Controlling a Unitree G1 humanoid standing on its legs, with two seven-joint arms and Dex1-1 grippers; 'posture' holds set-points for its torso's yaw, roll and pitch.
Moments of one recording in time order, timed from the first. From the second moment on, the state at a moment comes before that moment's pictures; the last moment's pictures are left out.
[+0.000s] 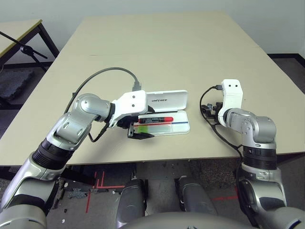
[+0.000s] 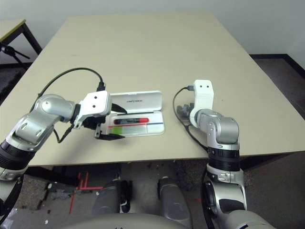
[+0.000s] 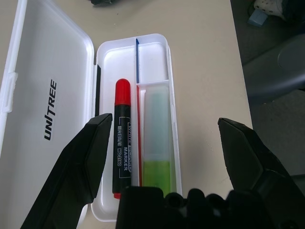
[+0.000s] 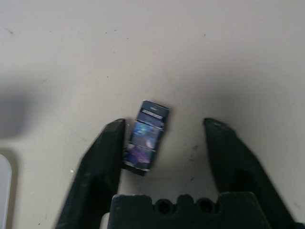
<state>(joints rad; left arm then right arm) -0.53 0.76 -0.33 -0.26 -0.17 0.47 -1.22 -0.47 -0.20 -0.18 -0.09 0.16 1.21 0.12</state>
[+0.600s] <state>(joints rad) -0.54 0.76 -0.34 -0.26 -0.17 0.48 -1.22 -0.44 -0.47 0.02 -0.10 0.23 1.12 0.43</state>
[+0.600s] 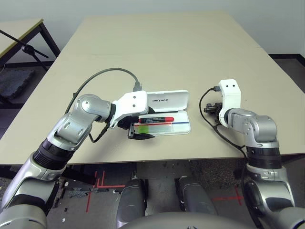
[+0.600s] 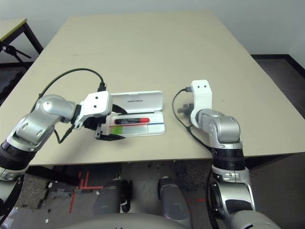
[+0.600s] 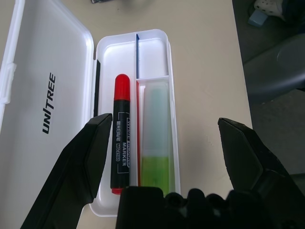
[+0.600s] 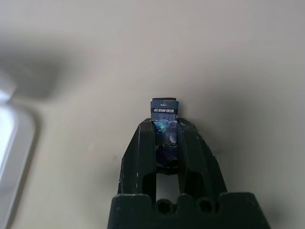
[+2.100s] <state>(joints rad) -0.52 0.80 -0.34 -0.26 -0.15 0.45 -1.23 -0.57 -0.70 0.35 0.01 0.09 0.29 1.30</state>
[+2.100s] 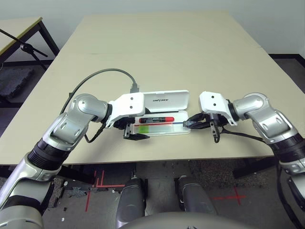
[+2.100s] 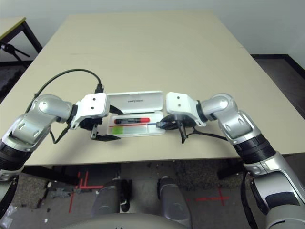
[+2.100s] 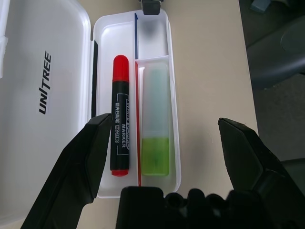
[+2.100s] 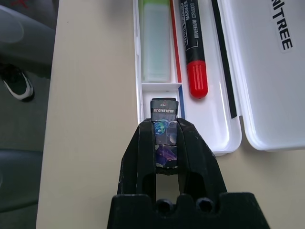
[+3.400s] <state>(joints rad) -0.50 0.81 -0.33 -0.26 -0.15 0.46 -1.21 -0.60 -0.82 0.17 0.12 0.20 0.39 1.36</state>
